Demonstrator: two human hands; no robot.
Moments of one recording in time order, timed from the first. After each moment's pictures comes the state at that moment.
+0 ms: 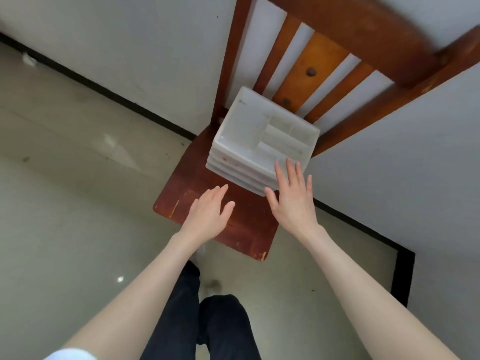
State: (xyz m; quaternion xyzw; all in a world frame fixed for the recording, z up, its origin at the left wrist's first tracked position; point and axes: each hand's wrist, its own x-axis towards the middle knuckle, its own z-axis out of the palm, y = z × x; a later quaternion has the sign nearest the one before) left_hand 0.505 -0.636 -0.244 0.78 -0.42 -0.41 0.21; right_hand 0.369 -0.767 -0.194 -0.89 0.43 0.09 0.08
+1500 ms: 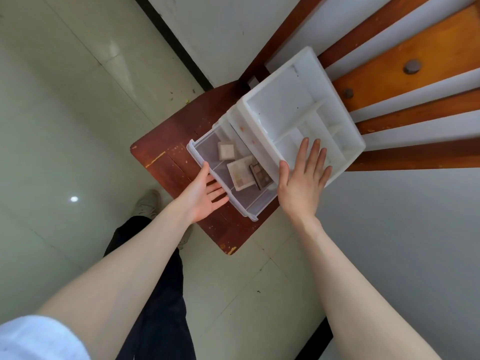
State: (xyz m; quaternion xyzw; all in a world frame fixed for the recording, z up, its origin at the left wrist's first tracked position) left_hand 0.473 -0.668 -0.358 0.35 0.35 -0.60 0.63; right_hand 0.385 -0.823 -0.282 -0.91 0.41 0.11 0.00
